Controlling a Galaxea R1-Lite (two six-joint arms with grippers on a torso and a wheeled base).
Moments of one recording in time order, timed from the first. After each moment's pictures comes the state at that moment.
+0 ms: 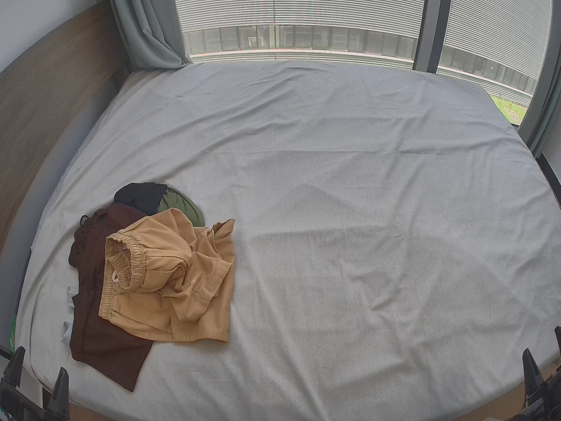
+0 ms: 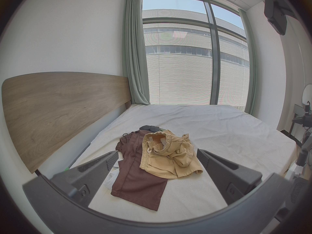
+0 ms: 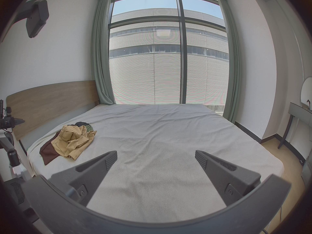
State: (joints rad) left arm 0.00 0.02 -0.02 0.00 0.03 0.00; right arm 0.00 0.02 -0.02 0.00 0.02 0.00
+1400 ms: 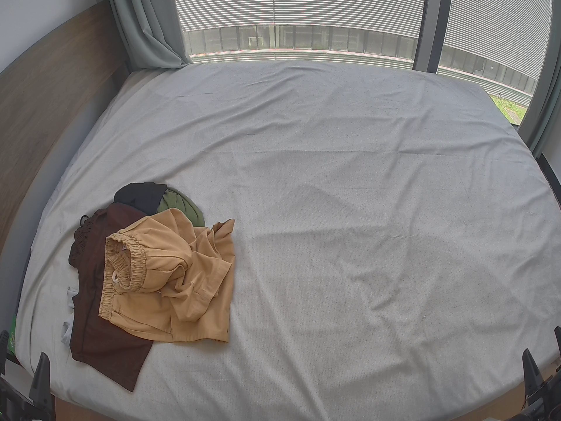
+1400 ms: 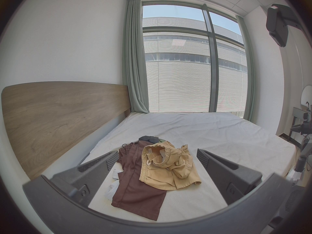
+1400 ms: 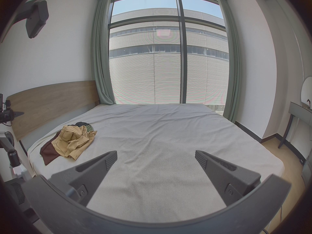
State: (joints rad) left arm -0.03 0.06 -0.10 -0.04 0.05 0.00; right arm 0.00 0.02 -0.02 0.00 0.02 0.00
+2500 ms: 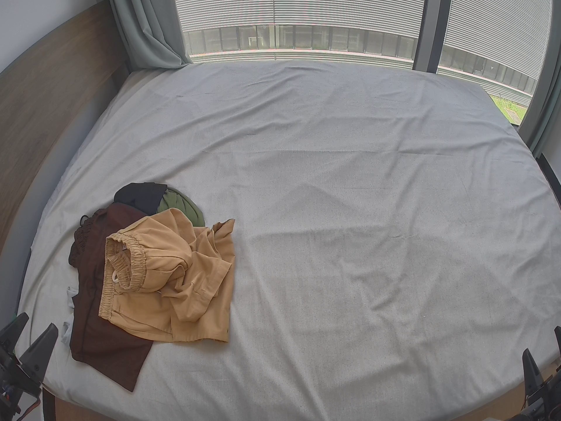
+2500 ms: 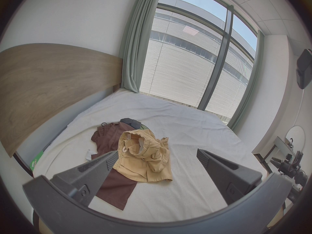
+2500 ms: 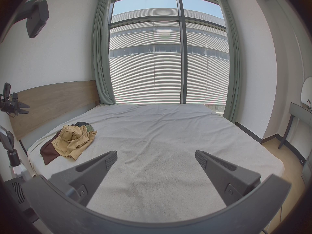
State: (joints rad) left arm -0.11 0.41 -0.24 -0.06 -0.02 -0.25; right arm 0.01 0.02 -0.02 0.00 0.02 0.00
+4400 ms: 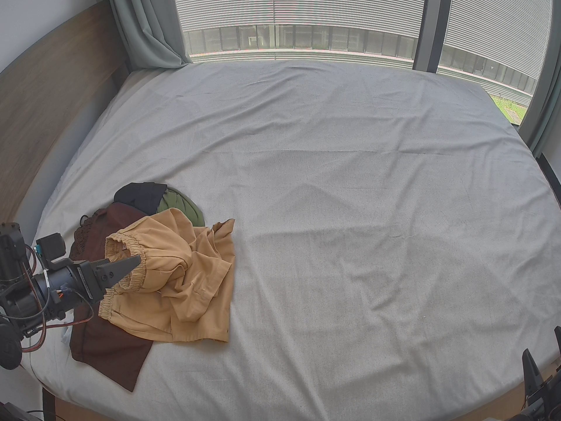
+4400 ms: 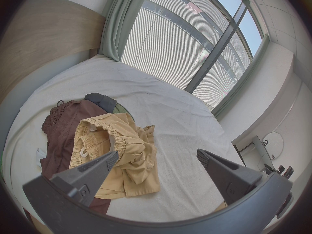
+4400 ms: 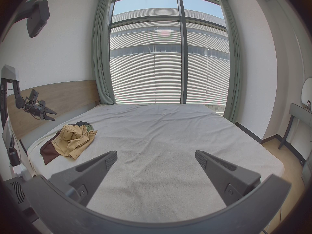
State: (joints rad) left arm 0.01 1.40 -0.30 -0.78 -0.43 -0.29; right arm 0.01 0.02 -0.02 0.00 0.02 -0.01
